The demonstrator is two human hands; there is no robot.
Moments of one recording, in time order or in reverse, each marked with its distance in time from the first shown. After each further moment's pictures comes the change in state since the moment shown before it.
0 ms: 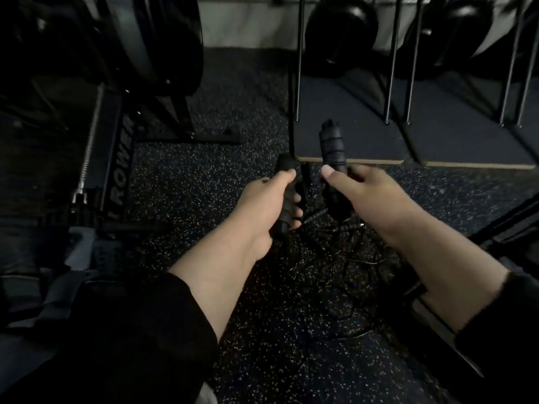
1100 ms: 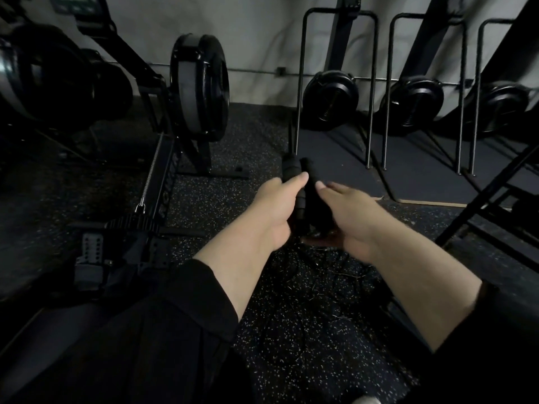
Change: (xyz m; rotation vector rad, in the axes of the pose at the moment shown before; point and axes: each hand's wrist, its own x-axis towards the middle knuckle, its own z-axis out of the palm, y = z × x) left_hand -0.185 0.059 -0.014 -0.081 -0.127 0.145; right_hand -0.191 -0.134 0.035 0.387 -0.025 0.179
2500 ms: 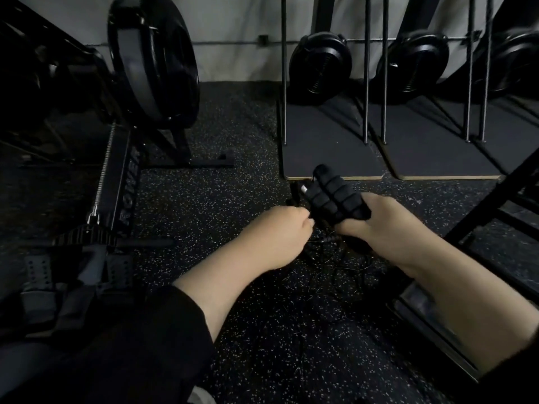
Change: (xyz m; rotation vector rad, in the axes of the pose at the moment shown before) left_hand 0.104 -0.067 0.021 1.432 -0.266 0.416; right_hand 0.104 0.048 -0.118 -0.620 0.080 -0.147
